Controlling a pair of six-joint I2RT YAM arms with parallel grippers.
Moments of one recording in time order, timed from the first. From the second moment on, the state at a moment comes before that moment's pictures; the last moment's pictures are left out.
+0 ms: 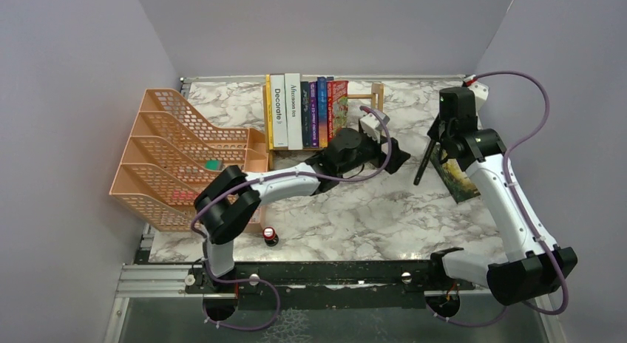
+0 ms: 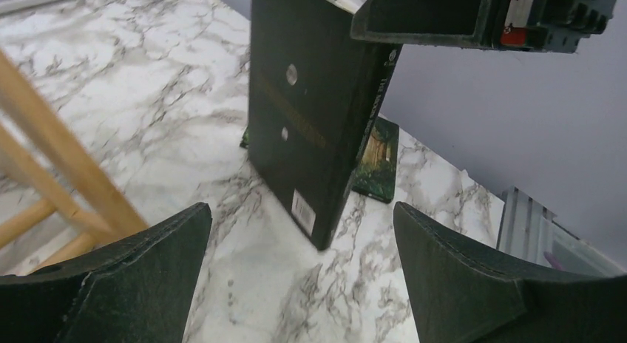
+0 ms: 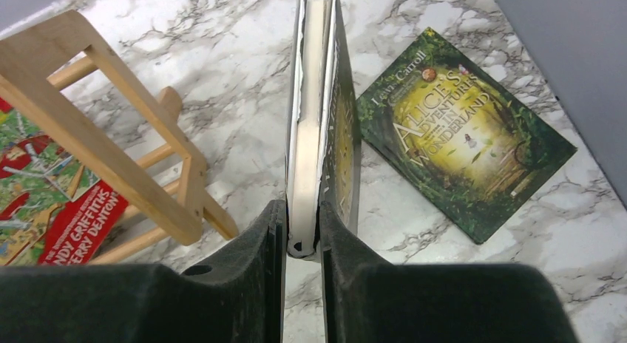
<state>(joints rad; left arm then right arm) -0.95 1.79 1.21 0.53 0.09 -0.36 0.23 1.21 1.28 -0.74 0.51 0.50</state>
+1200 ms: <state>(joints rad) -1.10 2.21 1.42 0.70 -0.18 -0.16 0.23 1.16 1.28 -0.80 0.28 0.67</state>
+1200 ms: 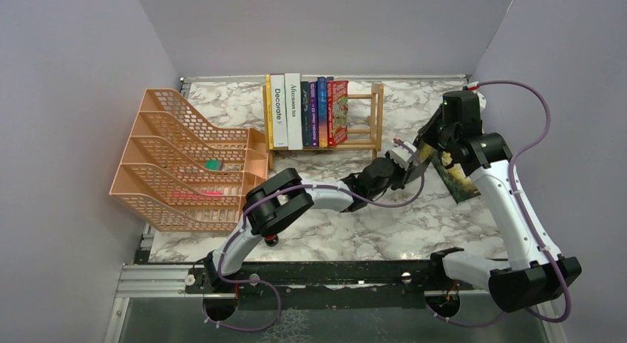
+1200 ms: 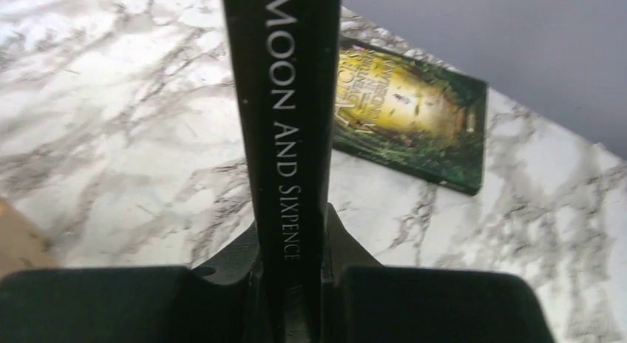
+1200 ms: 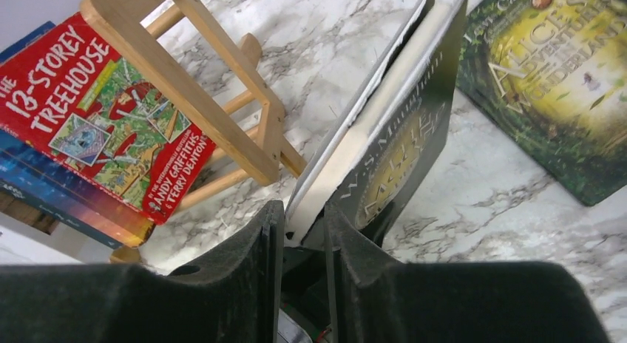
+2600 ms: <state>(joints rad) -0.77 1.73 1.62 -0.23 -0.33 -0.32 0.23 1.01 1.32 -0.64 0.29 0.55</state>
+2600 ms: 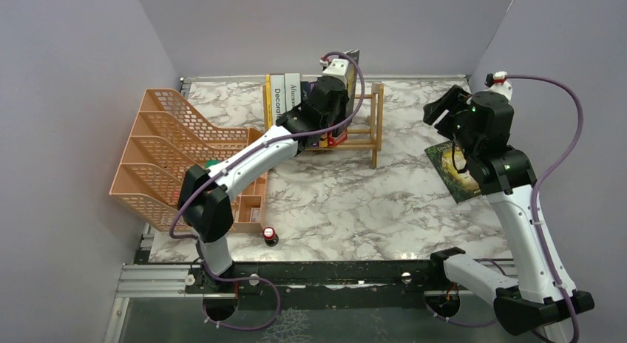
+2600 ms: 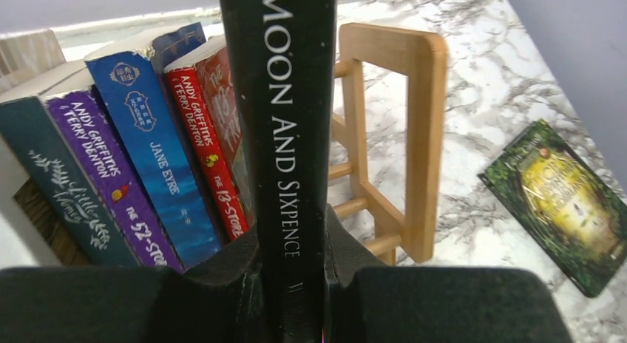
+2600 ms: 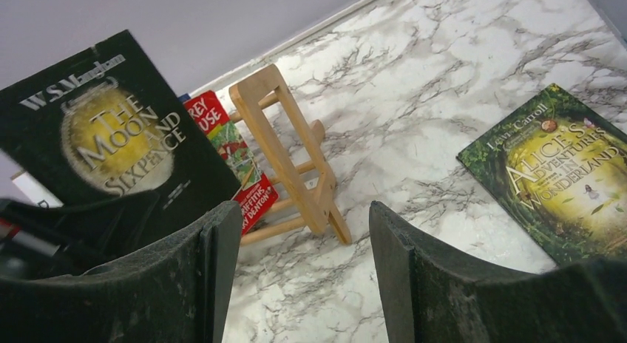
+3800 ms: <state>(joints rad) -0.71 2.02 1.77 -0.34 -0.28 -0.43 0.23 1.07 1.24 -0.63 0.21 0.53</state>
